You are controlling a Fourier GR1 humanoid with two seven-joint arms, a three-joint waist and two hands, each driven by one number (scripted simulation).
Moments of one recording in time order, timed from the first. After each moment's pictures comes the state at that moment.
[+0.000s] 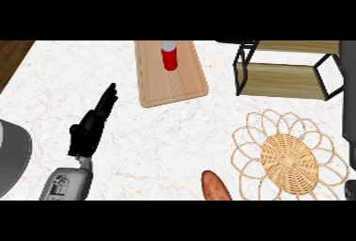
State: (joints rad) left arm -0.18 0.06 0.00 -1.43 -0.16 -0.04 0.01; right arm -1.04 -0.34 -0.29 -1.17 0.98 -0.38 0.42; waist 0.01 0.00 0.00
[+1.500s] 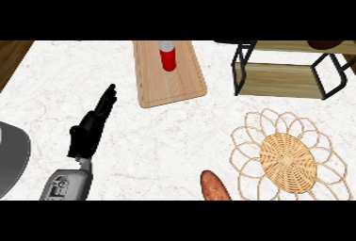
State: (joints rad) left arm -0.17 0.06 0.00 -1.44 -0.17 -0.04 0.01; right arm -1.02 -0.45 -0.38 -1.16 0.83 -0.41 0.53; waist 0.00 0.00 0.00
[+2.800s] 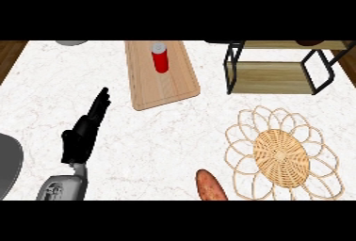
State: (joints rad) left arm -0.13 0.06 0.01 -1.47 -0.17 -0.02 0.02; right arm -0.59 -0.86 -0.99 -1.64 0.32 0.17 0.87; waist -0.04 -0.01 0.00
